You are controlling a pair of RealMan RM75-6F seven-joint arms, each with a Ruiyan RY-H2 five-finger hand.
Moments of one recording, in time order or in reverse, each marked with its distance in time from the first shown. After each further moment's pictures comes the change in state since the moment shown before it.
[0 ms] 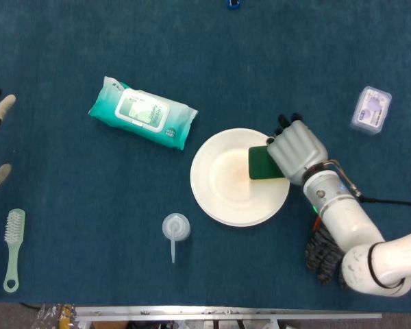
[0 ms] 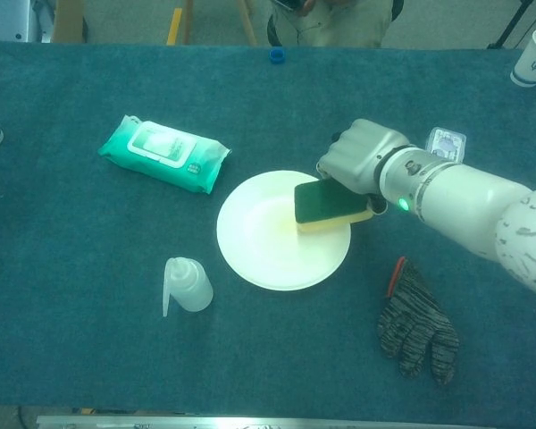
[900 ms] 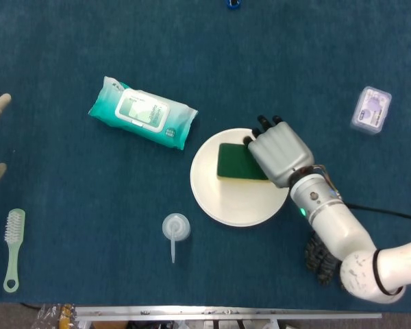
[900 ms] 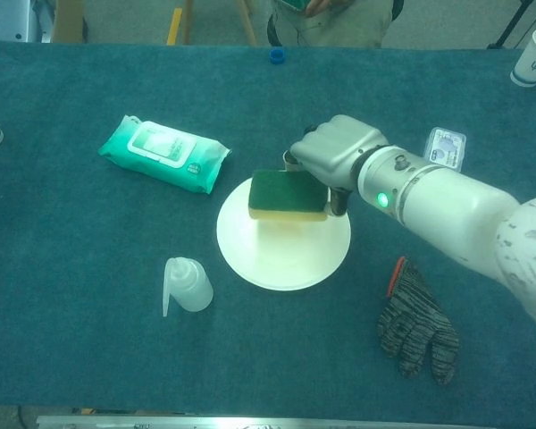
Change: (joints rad) left arm -0.003 0.013 0.000 0.000 -0.006 -0.007 0.011; right arm -0.157 -0.037 0.163 -0.027 -0.104 -0.027 0.086
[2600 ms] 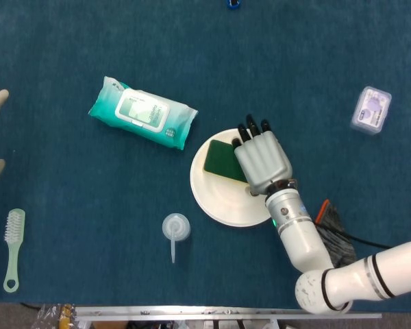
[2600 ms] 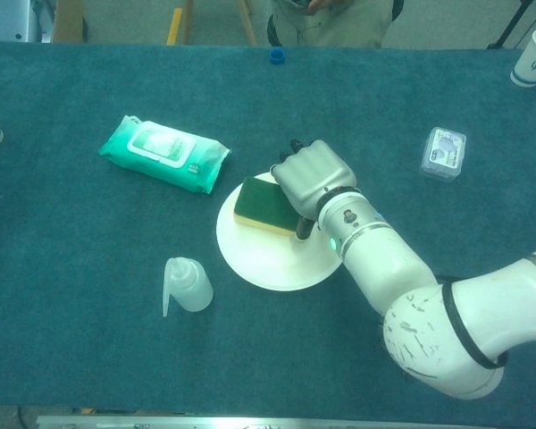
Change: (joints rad) left arm -0.002 -0.013 -0.015 0.016 -0.018 -0.001 0.024; right arm -0.061 -0.368 -0.033 0.312 -0.168 0.195 -0.036
